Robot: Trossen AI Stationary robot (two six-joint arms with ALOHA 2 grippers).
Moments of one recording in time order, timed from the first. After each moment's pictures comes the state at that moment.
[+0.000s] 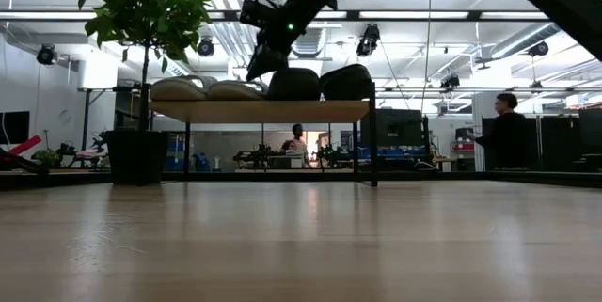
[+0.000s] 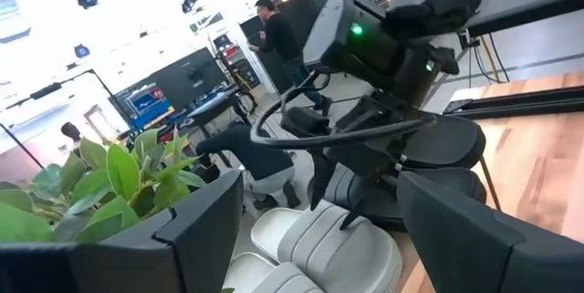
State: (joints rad) left arm -0.57 0.73 0.78 0.00 -1.40 0.48; right arm -0.29 2.19 2.11 -0.53 0.24 -0.80
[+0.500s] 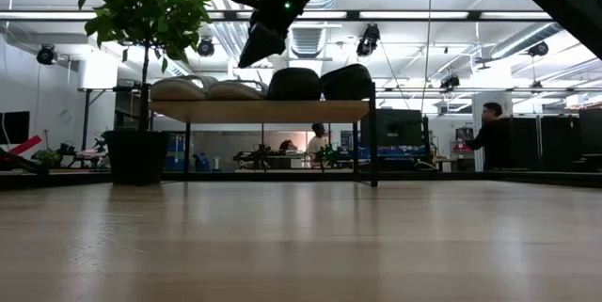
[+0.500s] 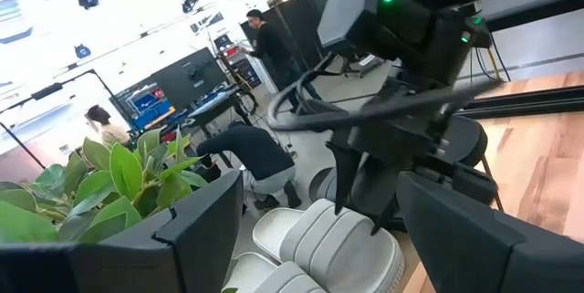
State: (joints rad) left arm -0.57 0.72 0.78 0.01 -1.40 0.49; right arm -0.22 2.20 2.20 -0.68 0.25 -0.71
